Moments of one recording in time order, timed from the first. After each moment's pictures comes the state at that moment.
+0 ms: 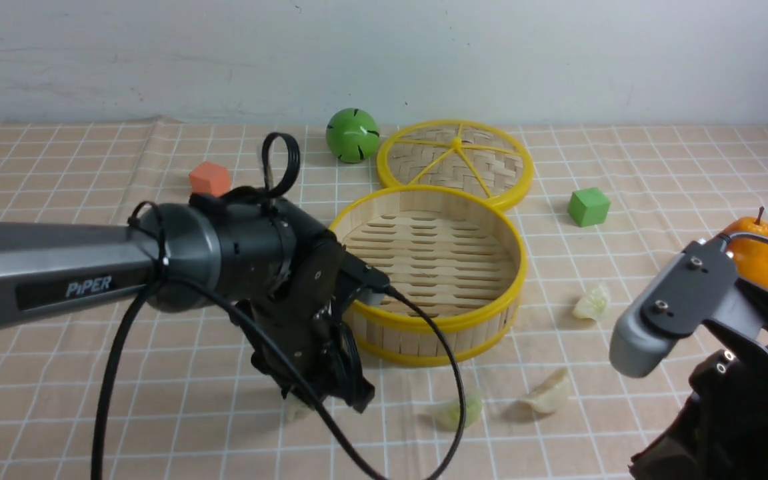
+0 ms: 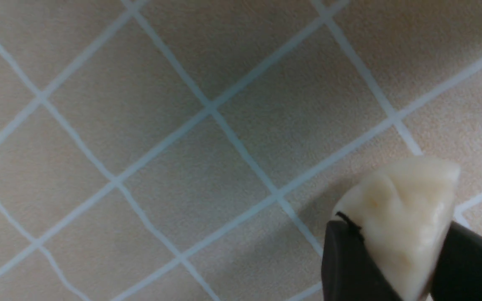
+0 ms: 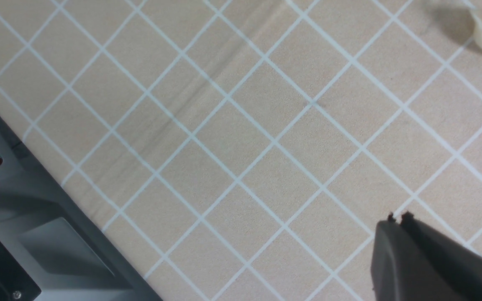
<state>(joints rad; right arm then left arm) 0.52 1.13 -0.89 0.29 1.01 -0.32 -0.60 1.92 -1.32 0.17 0.82 -0.11</state>
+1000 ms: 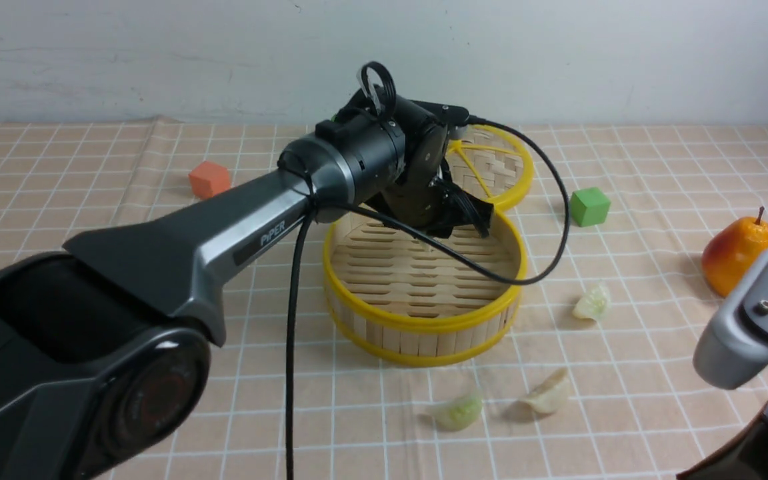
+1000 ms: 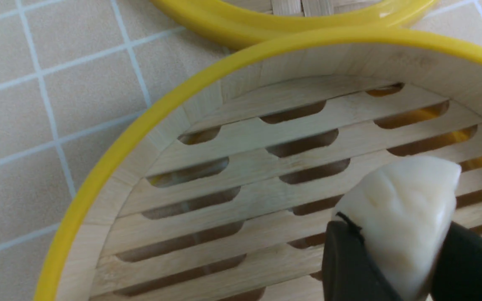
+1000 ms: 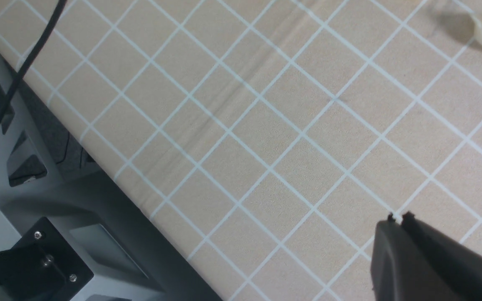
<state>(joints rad) 0.52 0.97 -0.89 0.32 1.10 -0.27 -0.60 2.38 -2.18 0.18 0.79 -0.38</state>
